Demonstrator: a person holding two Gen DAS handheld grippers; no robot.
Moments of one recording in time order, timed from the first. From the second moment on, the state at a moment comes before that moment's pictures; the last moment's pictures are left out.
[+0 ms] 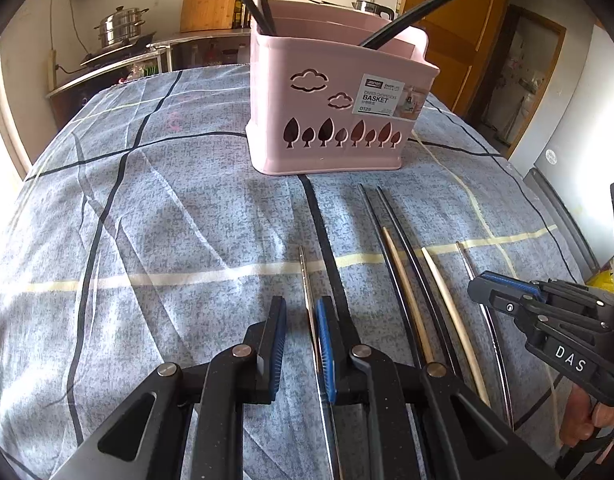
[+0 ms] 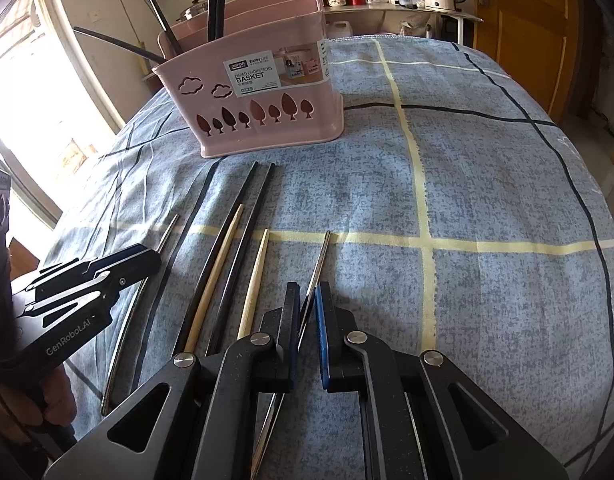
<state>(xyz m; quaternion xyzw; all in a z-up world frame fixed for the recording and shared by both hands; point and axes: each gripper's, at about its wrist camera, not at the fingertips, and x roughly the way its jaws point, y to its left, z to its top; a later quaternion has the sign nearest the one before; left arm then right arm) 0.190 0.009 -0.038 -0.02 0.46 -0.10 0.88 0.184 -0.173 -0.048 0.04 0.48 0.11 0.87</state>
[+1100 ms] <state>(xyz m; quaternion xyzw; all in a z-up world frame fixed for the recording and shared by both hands) 0.194 0.006 0.050 -0.03 0.39 -0.13 0.91 0.193 -0.191 0.023 0.07 0.41 0.13 0.90</state>
